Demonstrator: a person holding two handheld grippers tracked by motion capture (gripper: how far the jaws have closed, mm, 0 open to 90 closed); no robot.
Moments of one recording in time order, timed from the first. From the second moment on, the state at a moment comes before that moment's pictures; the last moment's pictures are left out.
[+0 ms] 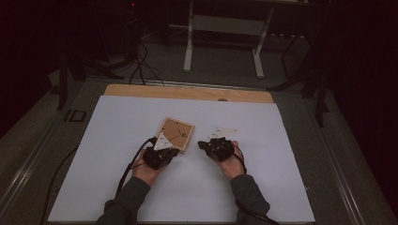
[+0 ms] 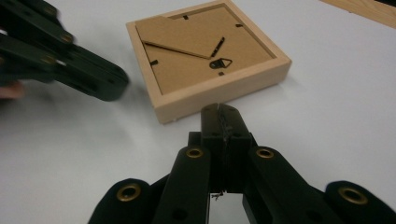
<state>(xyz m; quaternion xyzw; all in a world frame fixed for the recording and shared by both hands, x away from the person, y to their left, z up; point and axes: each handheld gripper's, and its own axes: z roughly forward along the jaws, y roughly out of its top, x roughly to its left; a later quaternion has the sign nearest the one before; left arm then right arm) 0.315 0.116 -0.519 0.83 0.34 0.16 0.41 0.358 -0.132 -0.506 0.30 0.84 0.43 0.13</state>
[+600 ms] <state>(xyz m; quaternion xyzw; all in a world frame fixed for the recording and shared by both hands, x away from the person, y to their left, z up) 0.290 0.172 -0.514 0.80 0.38 0.18 0.43 0.363 -0.098 -0.507 0.29 0.85 0.43 0.12</state>
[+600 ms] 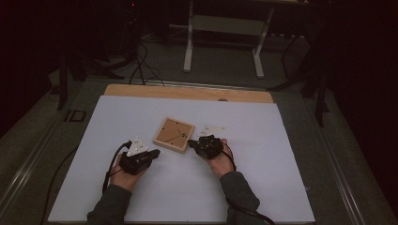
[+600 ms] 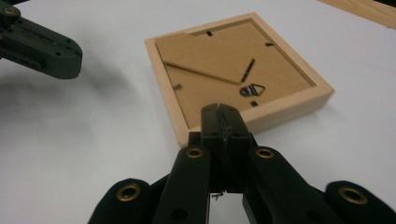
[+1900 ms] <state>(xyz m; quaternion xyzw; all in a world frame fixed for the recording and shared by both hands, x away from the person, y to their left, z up) 0.294 0.182 -0.519 0.78 0.40 0.18 0.44 0.370 -0.070 -0.514 0.28 0.87 0.39 0.09</state>
